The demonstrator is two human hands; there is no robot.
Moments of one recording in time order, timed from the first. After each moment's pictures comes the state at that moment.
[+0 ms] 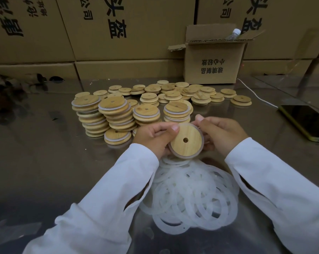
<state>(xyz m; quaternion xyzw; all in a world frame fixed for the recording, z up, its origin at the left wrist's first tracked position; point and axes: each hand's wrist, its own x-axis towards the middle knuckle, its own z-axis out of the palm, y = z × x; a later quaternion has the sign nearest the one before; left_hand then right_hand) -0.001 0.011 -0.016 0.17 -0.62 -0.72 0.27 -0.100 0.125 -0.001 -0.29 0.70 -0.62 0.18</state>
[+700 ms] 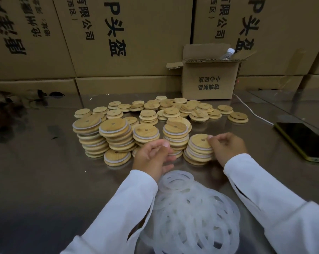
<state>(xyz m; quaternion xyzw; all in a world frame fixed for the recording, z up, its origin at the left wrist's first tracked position) -0.008 0.010 -0.014 0.24 -0.55 -0.73 0.33 -0.152 0.115 -0.012 -0.14 0.83 -0.54 0.04</state>
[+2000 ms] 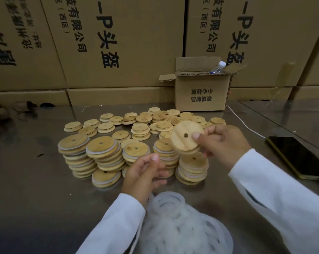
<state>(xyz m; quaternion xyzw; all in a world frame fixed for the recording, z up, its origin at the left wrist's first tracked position) -0.017 0.004 -0.012 0.19 -0.55 -0.74 0.33 -0.143 0.122 0.051 -0.29 0.73 -0.61 0.11</state>
